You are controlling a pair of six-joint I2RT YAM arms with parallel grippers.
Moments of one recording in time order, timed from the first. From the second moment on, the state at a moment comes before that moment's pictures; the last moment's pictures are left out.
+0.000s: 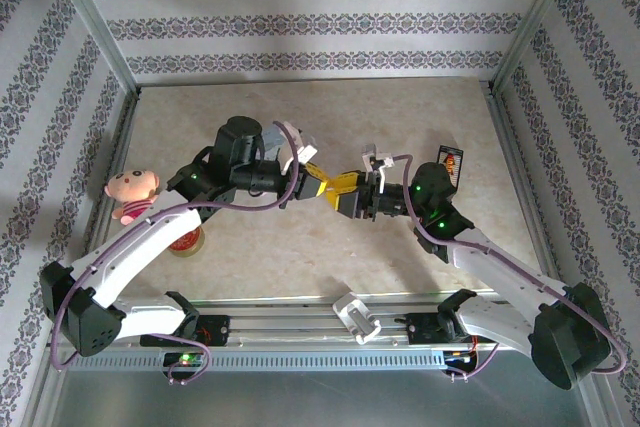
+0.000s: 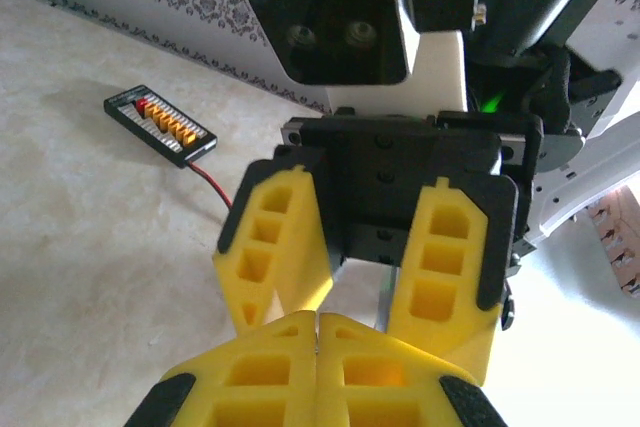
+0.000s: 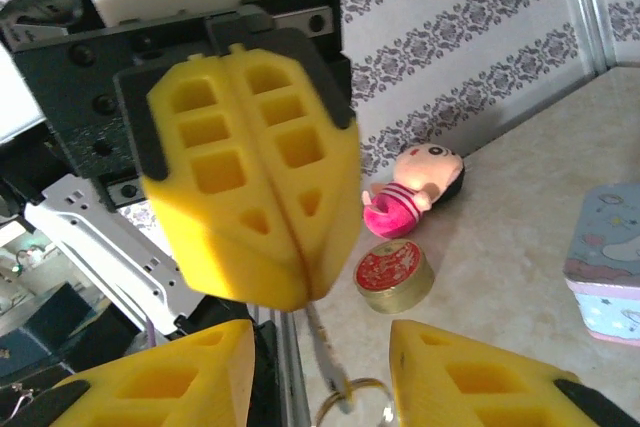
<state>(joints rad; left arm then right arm) -0.61 1.25 1.19 -0.37 0.73 -0.01 0.54 1.05 0.59 0.50 -0.87 0.53</state>
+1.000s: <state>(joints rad) -0.55 1.23 1.11 -0.17 0.87 -0.14 0.54 1.05 0.60 0.58 -0.88 0.55</state>
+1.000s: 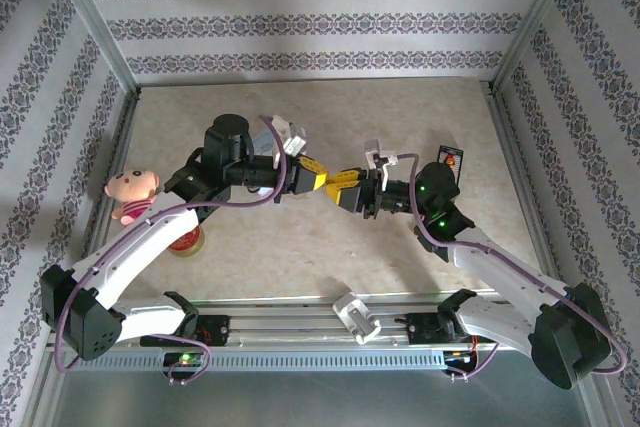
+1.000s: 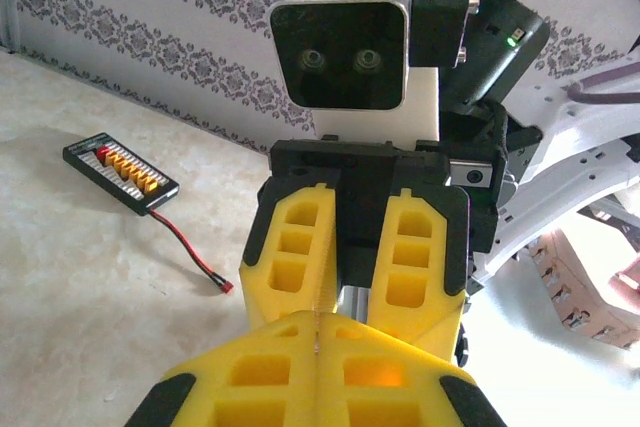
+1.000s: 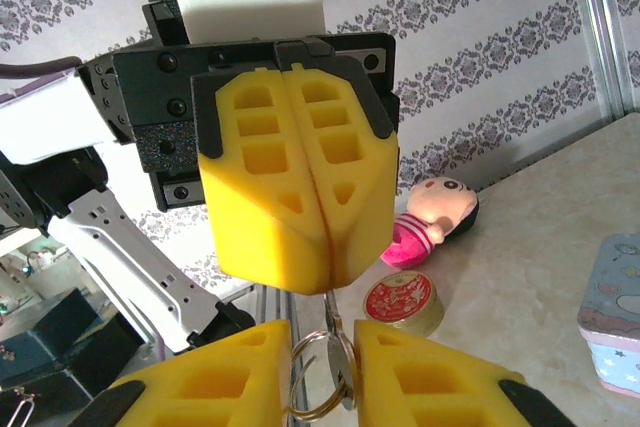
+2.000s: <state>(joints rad) -0.53 1.23 1.08 -0.05 0.92 -0.22 0.53 1.07 0.61 0.66 -0.88 0.60</state>
